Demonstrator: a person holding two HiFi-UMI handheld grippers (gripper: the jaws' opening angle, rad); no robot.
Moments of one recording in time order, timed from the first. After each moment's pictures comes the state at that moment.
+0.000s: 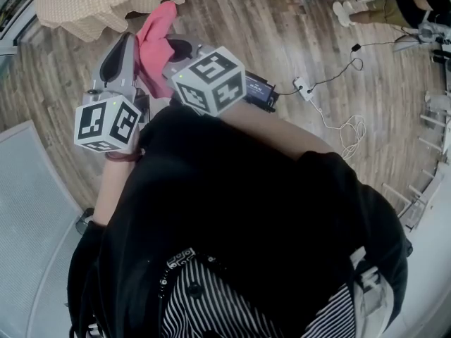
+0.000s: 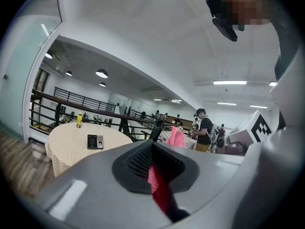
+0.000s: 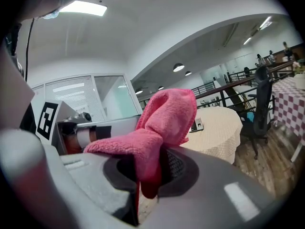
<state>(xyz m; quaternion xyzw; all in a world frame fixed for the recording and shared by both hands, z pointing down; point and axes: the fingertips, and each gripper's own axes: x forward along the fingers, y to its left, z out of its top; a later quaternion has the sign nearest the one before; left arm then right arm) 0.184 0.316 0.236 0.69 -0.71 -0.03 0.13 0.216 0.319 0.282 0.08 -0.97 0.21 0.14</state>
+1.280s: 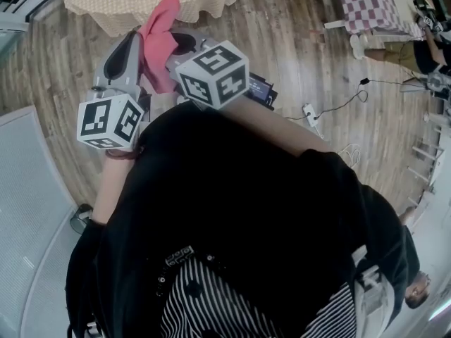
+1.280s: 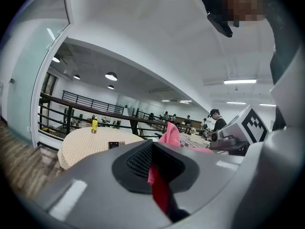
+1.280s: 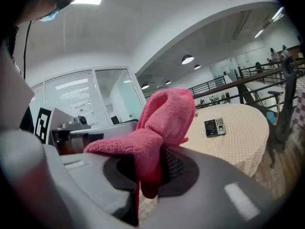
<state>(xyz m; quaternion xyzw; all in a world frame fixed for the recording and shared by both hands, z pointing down) -0.036 0.294 0.261 0.66 -0.74 -0.03 0.13 -0.011 0.284 0.304 0.03 -0.97 0.20 0.16</state>
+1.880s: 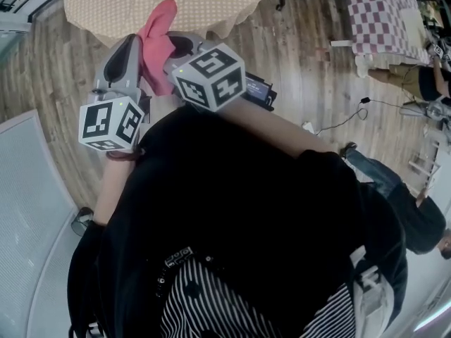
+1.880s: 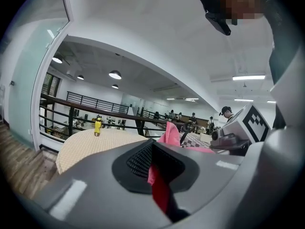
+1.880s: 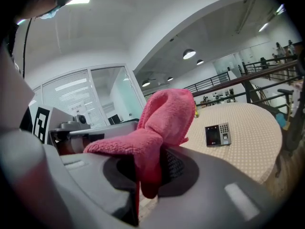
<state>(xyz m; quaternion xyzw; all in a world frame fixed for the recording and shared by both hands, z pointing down) -0.140 0.176 0.276 0.63 -0.76 -0.02 0.13 -0.117 0.167 0.319 0.00 -0.96 0.21 0.17</state>
